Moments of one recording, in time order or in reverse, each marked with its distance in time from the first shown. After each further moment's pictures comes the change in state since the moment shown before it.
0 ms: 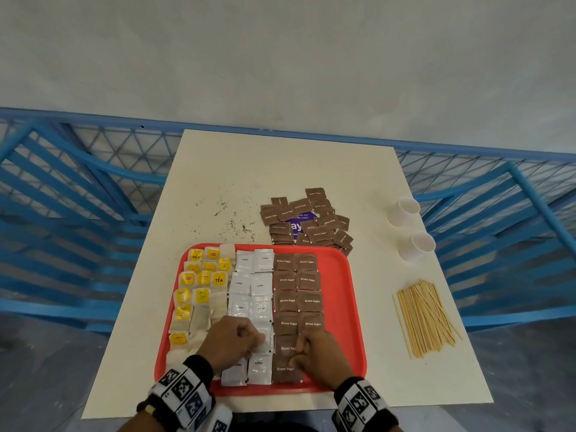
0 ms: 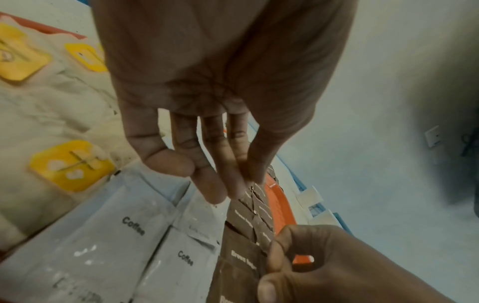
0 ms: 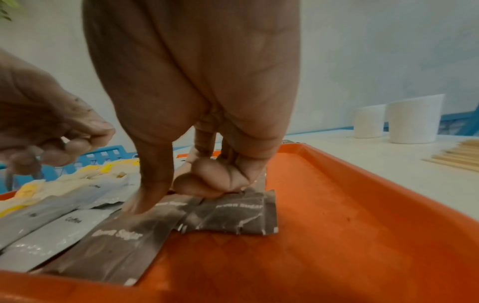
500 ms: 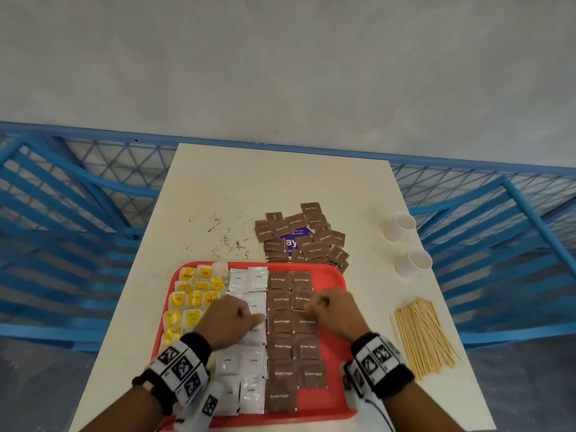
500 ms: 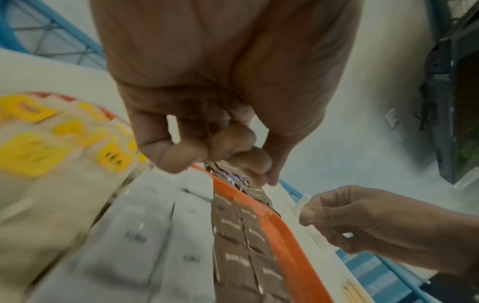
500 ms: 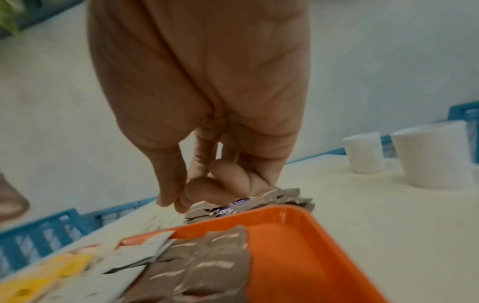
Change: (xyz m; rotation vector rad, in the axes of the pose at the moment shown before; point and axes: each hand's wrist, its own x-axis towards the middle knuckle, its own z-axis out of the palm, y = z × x) left_hand 0.044 0.052 -0.030 0.261 0.052 0.096; right_hand 0.046 -0.029 -0.105 0.064 0.176 -0.109
